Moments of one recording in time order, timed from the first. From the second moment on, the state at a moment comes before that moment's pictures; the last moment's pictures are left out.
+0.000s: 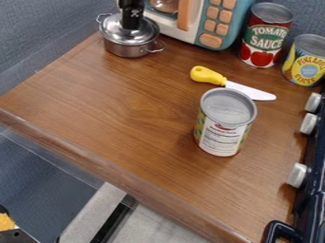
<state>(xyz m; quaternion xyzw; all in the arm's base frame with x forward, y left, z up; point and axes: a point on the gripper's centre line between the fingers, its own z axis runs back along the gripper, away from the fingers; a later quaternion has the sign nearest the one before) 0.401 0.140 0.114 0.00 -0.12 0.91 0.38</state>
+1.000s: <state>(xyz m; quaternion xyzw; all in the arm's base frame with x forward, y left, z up) 0.399 0.130 0.120 -0.01 -0.10 0.92 0.38</state>
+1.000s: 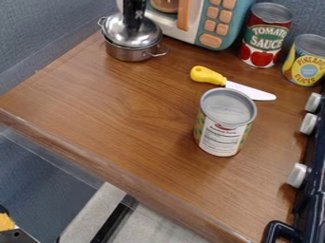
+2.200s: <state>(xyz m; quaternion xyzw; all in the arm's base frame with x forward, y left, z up) 0.248 0.075 0.088 0.03 -0.04 0.94 0.34</state>
